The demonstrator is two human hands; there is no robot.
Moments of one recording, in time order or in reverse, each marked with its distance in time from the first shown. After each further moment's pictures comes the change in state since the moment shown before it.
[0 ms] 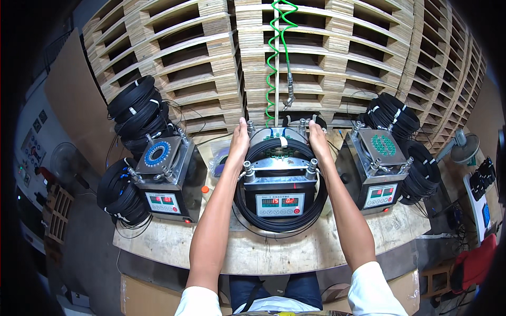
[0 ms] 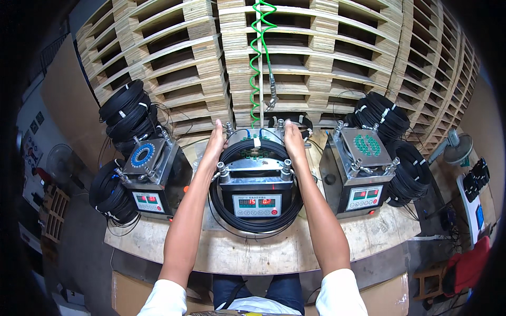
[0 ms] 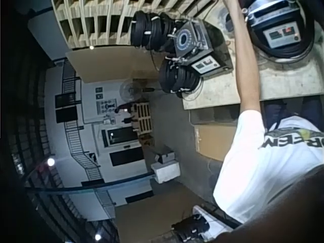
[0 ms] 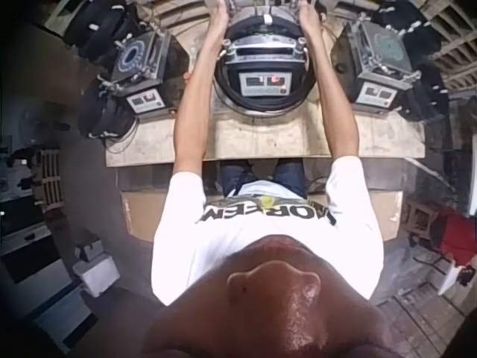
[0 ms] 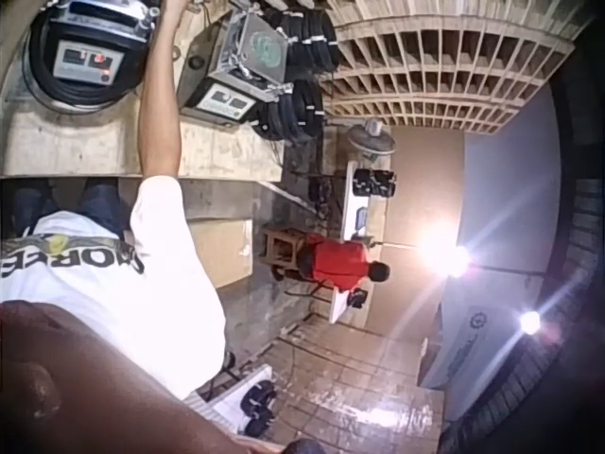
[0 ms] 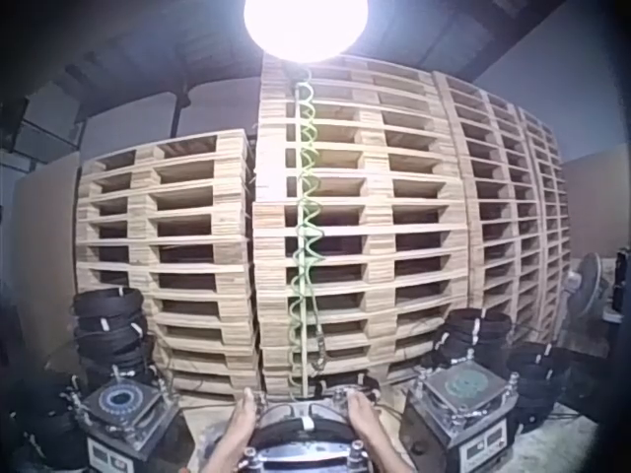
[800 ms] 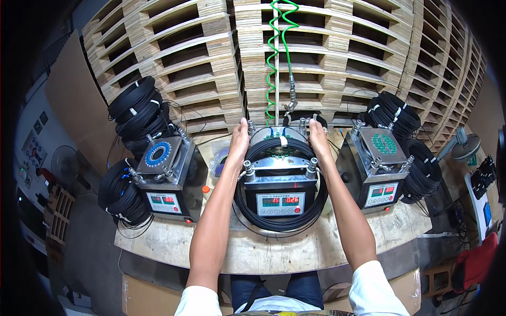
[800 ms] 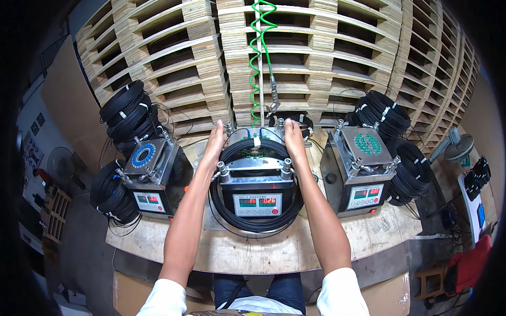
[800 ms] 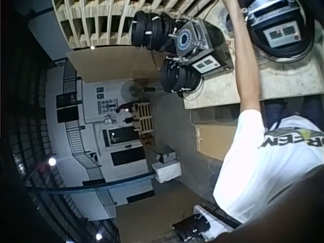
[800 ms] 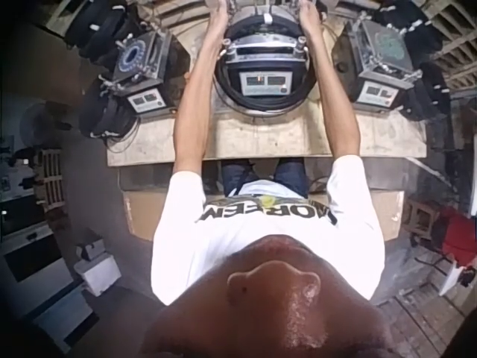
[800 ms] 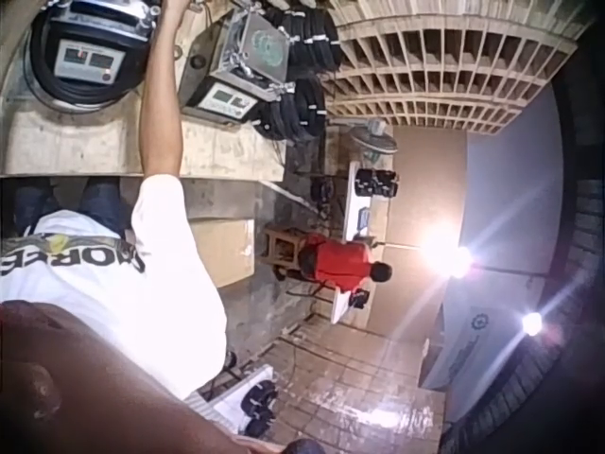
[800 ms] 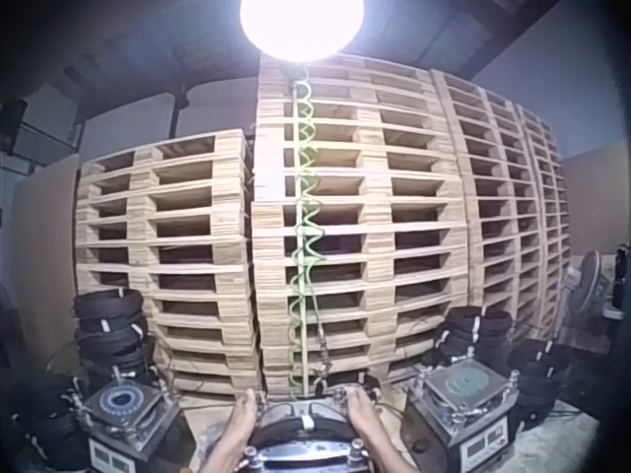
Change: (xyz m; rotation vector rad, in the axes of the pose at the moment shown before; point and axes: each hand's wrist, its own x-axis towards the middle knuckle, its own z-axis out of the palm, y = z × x) left_hand -0.015 0.009 -0.001 -0.082 0.099 0.020; right_hand -0.008 -0.026 0.001 0.110 -0.118 0.174
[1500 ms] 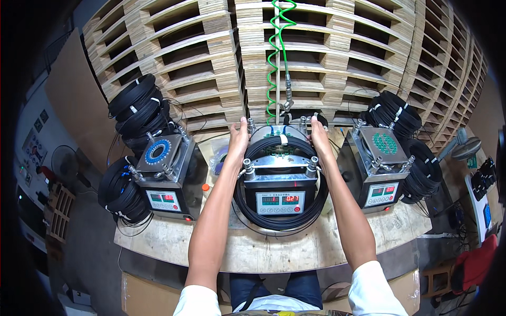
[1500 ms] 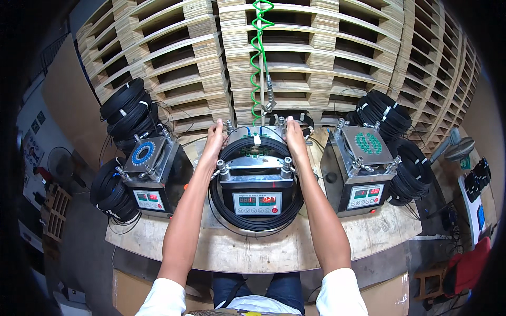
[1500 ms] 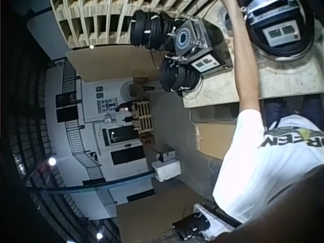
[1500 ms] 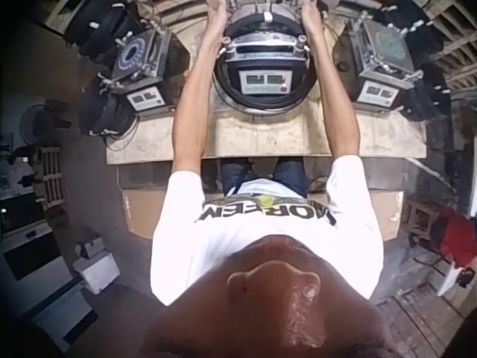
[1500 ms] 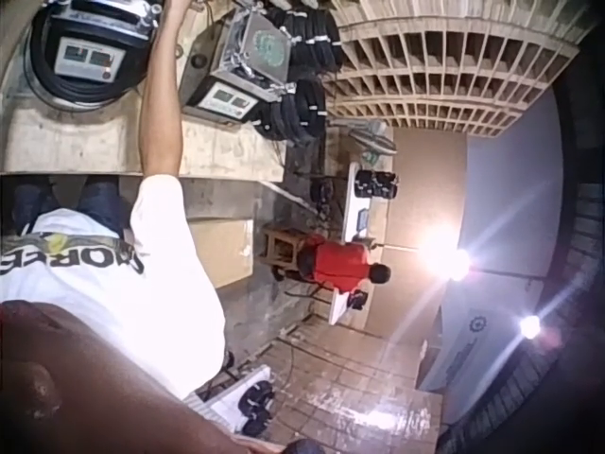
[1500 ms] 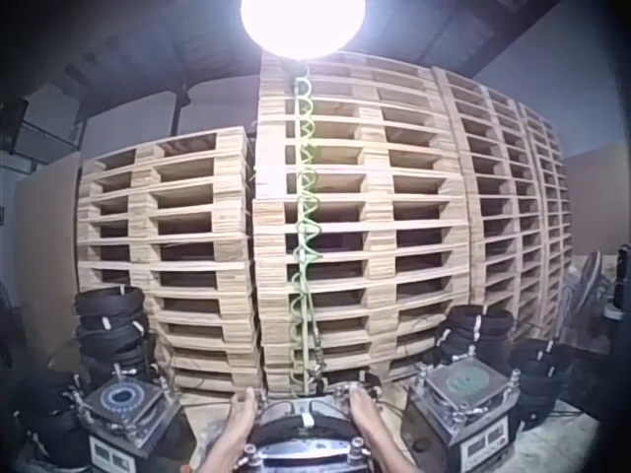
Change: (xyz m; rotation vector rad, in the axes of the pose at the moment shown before) left_hand 0.004 -0.004 0.009 -0.047 0.061 -0.029; right_hand -0.004 -0.007 -0.008 0.095 0.035 0.048
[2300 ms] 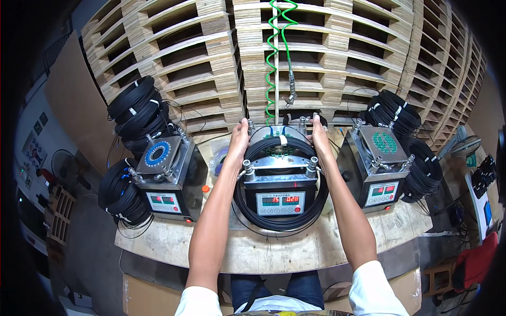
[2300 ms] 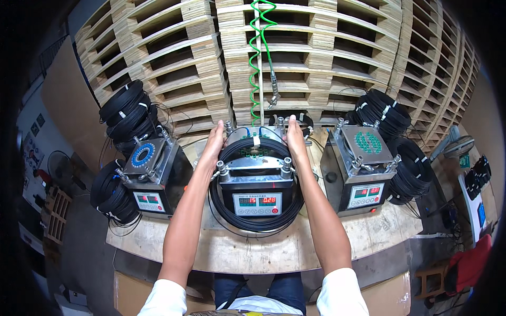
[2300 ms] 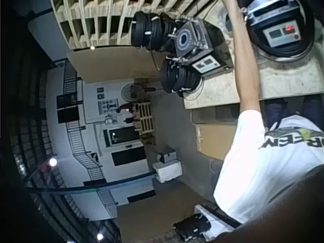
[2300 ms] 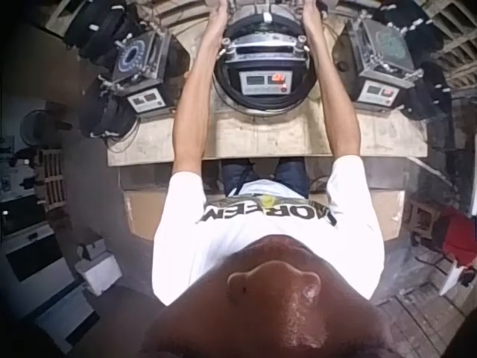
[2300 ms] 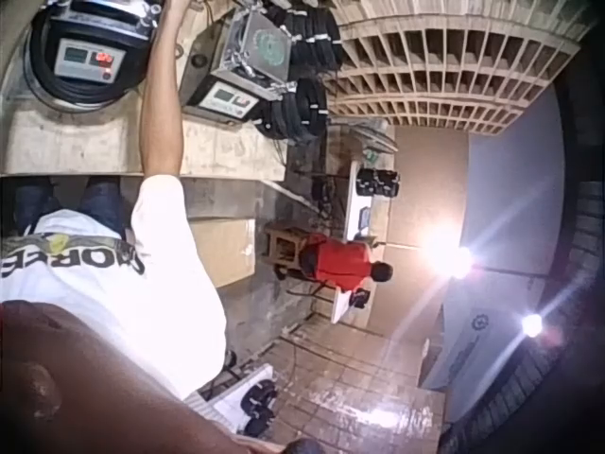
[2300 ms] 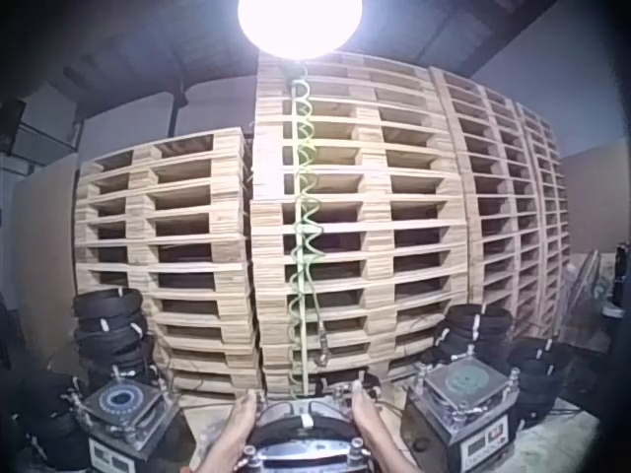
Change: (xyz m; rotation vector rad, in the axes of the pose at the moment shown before) left_hand -0.008 0.009 0.004 -0.033 -0.109 -0.022; right_hand 0.006 0.009 -0.006 0.014 0.027 0.027
